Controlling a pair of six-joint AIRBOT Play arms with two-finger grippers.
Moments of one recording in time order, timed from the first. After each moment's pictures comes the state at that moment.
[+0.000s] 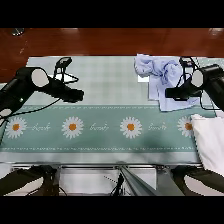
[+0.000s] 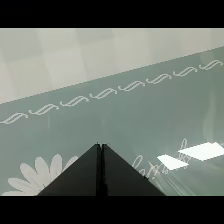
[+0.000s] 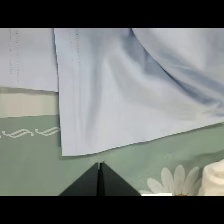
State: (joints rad) left arm -0.30 -1.25 1.09 1.33 -1.09 -1.59; right arm 0.14 -1.25 1.09 -1.74 1.15 1.82
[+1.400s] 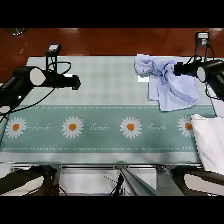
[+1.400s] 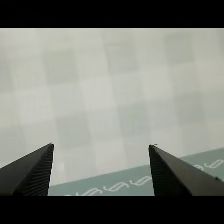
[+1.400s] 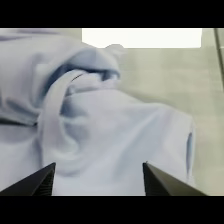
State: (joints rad) left arm -0.23 -1.28 1.09 1.43 -0.77 -1.59; right arm 0.00 -1.39 1.19 -1.96 0.61 1.93
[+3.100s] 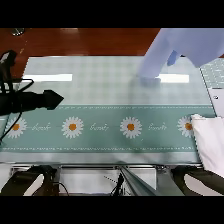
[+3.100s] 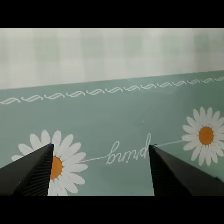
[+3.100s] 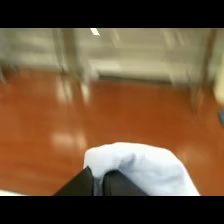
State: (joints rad) left arm -0.09 -0.69 0.86 1.17 -1.13 -1.54; right arm 0.06 -1.19 2.03 -1.31 0.93 1.42
